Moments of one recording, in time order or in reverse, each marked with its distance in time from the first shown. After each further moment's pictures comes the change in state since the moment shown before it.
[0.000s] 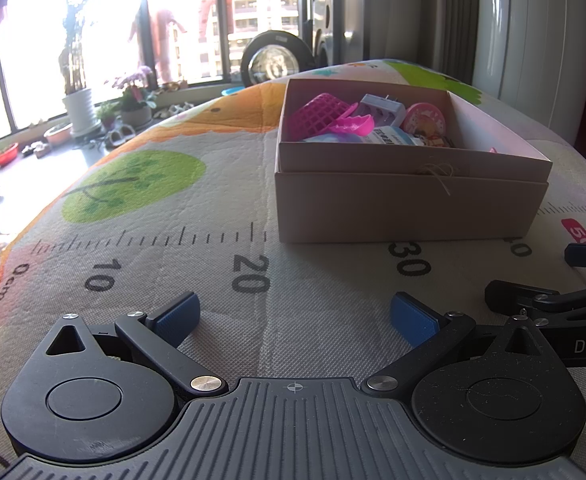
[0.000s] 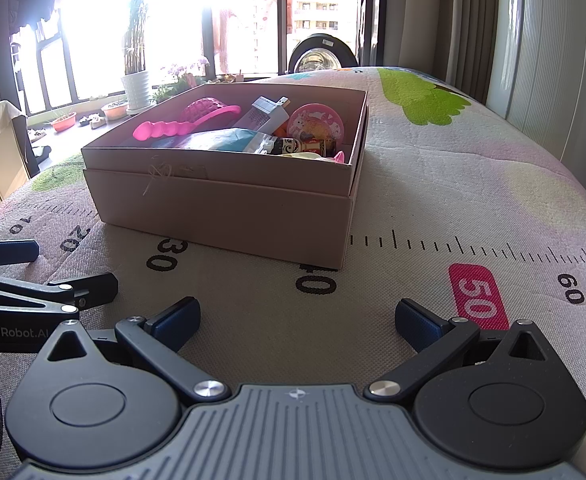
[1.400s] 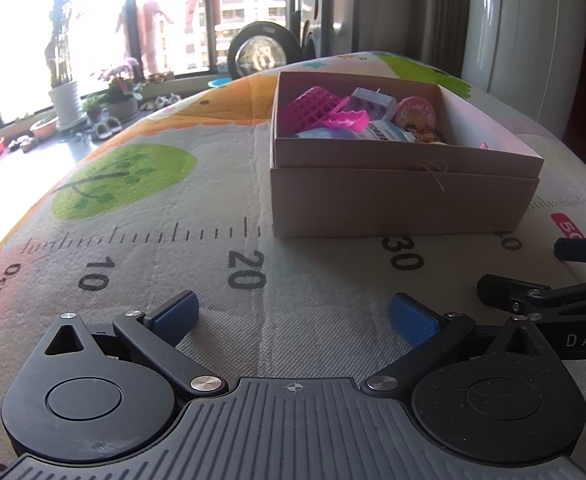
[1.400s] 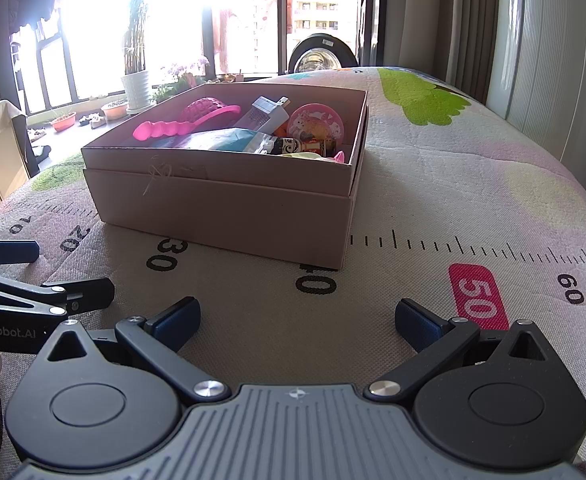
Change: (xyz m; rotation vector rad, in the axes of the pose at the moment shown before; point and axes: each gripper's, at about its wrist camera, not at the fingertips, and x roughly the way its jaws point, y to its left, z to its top) left arm 0.000 0.004 0.004 0.010 0.032 -0.048; right arm -0.001 0.000 0.000 -0.001 0.000 -0.001
